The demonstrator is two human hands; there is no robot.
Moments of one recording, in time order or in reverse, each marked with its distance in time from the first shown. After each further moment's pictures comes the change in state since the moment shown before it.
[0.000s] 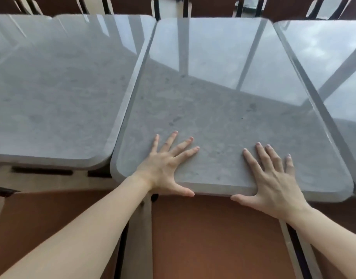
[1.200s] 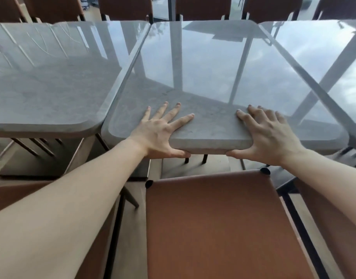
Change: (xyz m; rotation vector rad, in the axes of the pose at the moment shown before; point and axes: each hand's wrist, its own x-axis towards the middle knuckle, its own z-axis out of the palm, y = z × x) left_hand -0.012 0.015 0.019 0.122 0.162 -0.051; right_hand 0.002 0.006 0.019 -0.091 0.288 -0.071
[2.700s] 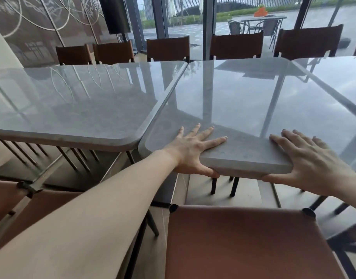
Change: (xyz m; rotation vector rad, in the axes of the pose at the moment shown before) left_hand 0.005 -0.002 -0.008 -0.029 -0.060 -0.004; right_hand 0.010 0.012 0.006 0.020 -0.018 -0.054
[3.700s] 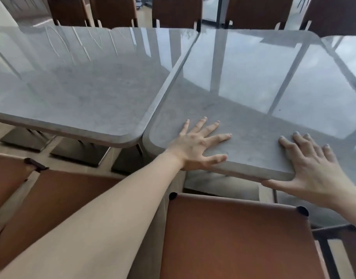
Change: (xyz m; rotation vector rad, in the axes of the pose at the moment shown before) left_hand 0.019 -0.015 -0.001 -0.143 0.059 -0.049; right_hand 0.026 0.000 -0.011 0.089 -0.142 0.061
